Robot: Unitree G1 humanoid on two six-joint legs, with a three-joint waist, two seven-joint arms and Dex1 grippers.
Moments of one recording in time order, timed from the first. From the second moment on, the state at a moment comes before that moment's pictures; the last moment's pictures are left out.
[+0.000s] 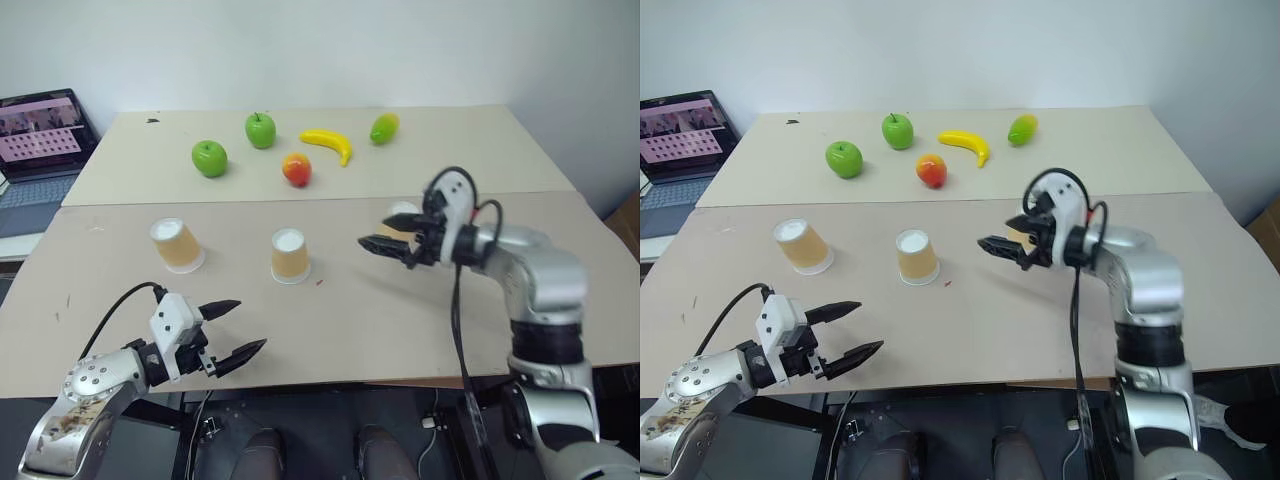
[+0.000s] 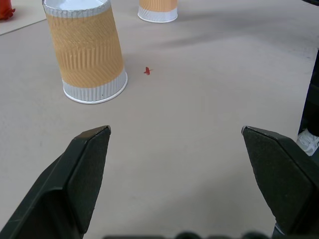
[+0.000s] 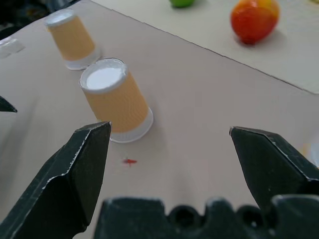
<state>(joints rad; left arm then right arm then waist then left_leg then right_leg) 0.17 0.69 0.18 -0.44 -0.49 0.32 -0.86 -0.60 -0.45 -0.15 -0.27 0.25 1.08 0.83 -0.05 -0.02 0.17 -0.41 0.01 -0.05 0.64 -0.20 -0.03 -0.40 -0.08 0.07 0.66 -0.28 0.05</state>
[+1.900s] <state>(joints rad) 0.14 0.67 0.20 -0.42 -0.47 0.33 -0.83 -0.91 -0.24 -0.07 0.56 0.12 0.45 0.30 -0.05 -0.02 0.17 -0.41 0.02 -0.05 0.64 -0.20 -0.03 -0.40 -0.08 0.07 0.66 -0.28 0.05</state>
